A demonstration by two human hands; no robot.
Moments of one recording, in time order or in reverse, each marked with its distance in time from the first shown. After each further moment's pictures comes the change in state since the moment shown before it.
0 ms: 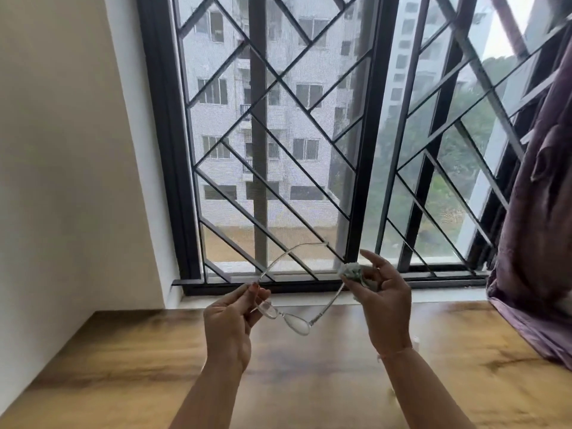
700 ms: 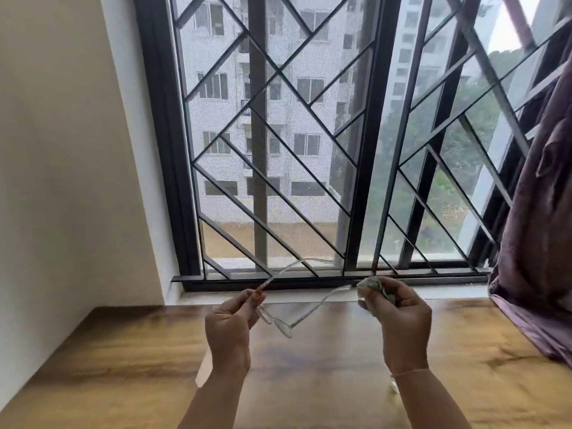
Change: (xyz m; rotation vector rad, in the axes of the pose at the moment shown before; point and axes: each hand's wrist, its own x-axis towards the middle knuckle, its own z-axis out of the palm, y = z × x) left_hand 0.007 -0.024 -0.011 0.153 0.131 0.129; right_hand -0.011 0.016 -0.023 0.060 0.145 0.082
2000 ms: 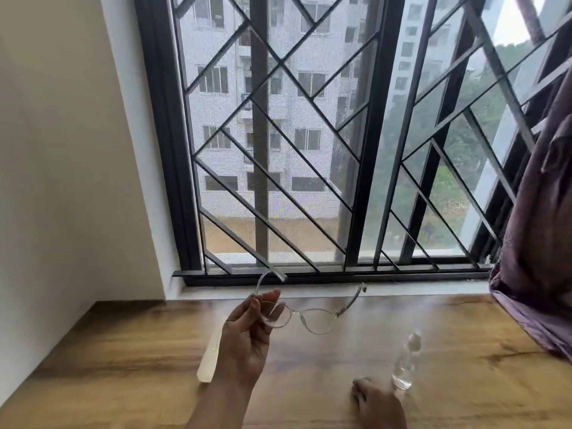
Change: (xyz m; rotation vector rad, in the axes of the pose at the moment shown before) left_hand -0.005 -0.015 -0.010 -0.398 -0.353 -0.272; right_hand -0.059 0.173 -0.100 -1.254 -0.365 -0.033
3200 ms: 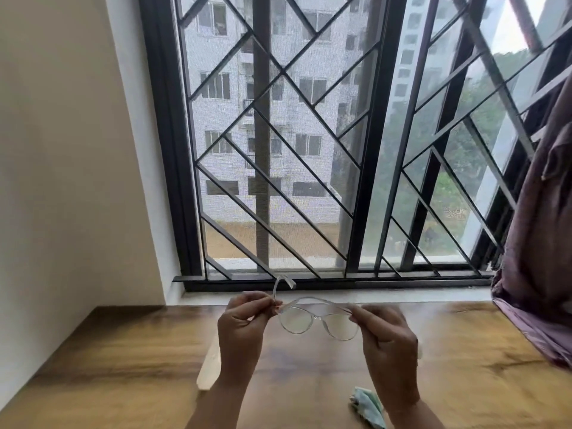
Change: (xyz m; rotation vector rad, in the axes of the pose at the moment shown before) left_hand 0.004 0.005 0.007 0.886 0.082 0.597; right_hand 0.029 -0.129 -0.130 0.489 0.539 -0.484
